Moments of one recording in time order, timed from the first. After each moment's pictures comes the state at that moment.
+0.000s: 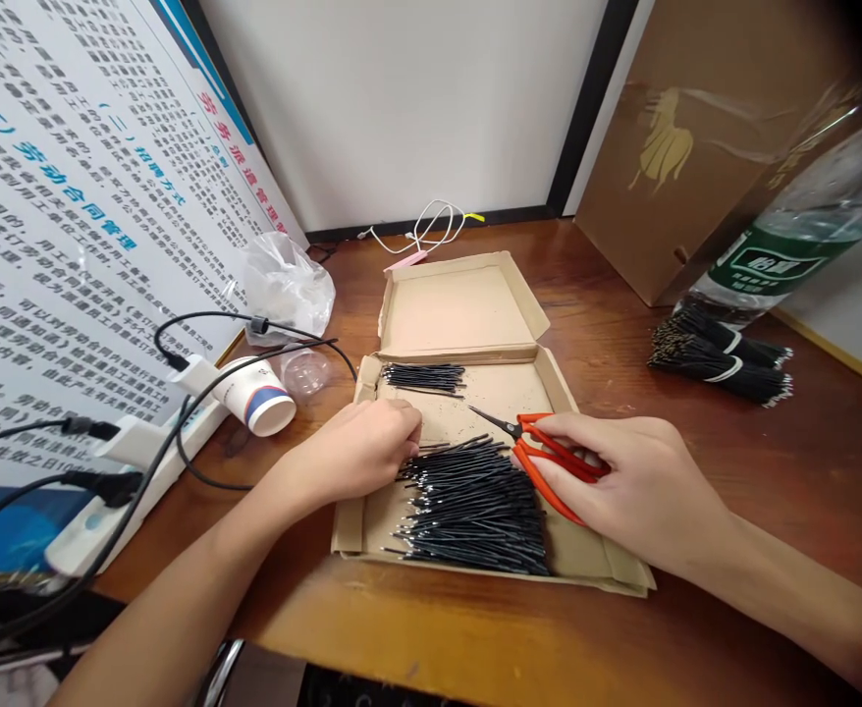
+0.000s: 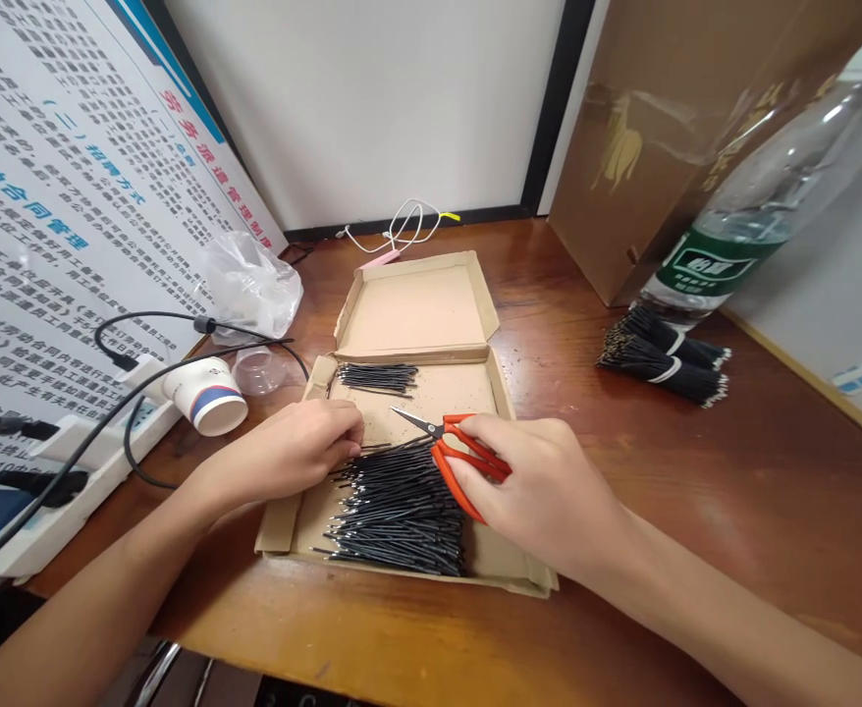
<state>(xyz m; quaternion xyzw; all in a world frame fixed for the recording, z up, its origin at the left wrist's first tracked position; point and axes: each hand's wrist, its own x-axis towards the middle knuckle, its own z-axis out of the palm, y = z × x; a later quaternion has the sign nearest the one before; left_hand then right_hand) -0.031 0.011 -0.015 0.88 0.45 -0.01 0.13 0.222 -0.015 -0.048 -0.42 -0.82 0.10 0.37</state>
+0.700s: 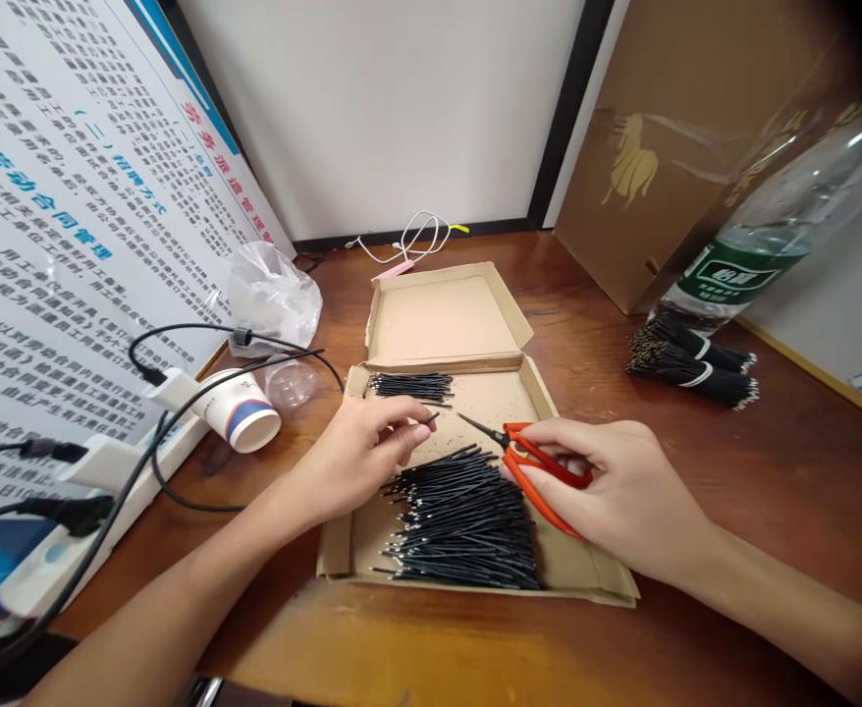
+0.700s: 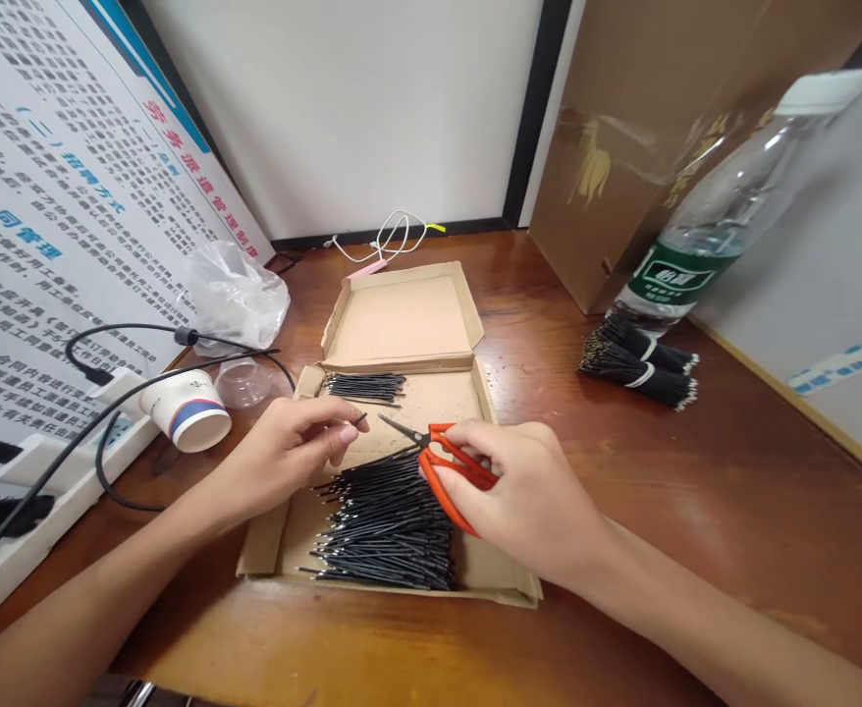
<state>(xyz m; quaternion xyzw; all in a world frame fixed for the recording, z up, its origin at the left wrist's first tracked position) -0.021 0.006 -0.011 0.81 0.45 0.22 0.29 0.218 -0.015 -0.045 -0.45 -0.78 0.20 0.38</state>
